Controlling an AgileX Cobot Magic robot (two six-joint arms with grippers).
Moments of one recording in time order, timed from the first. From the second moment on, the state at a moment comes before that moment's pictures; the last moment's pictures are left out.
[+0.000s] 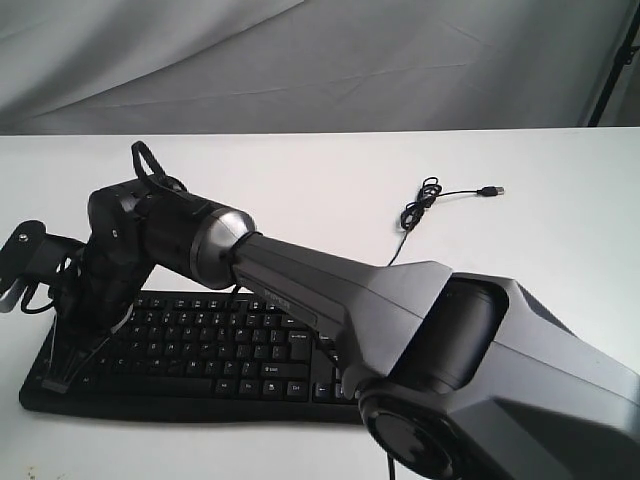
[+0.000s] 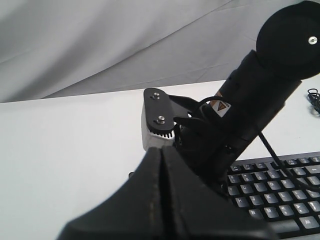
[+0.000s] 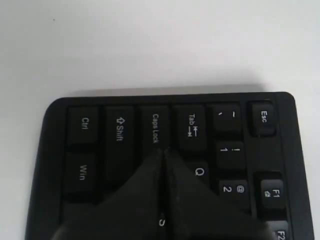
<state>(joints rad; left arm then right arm) -0.20 0.00 0.00 0.04 0.26 -0.02 0.97 2.69 -2.46 0.31 0.93 -0.65</state>
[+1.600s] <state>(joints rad) -0.20 0.00 0.00 0.04 0.26 -0.02 0.84 2.19 -1.58 0.35 0.58 -0.74</state>
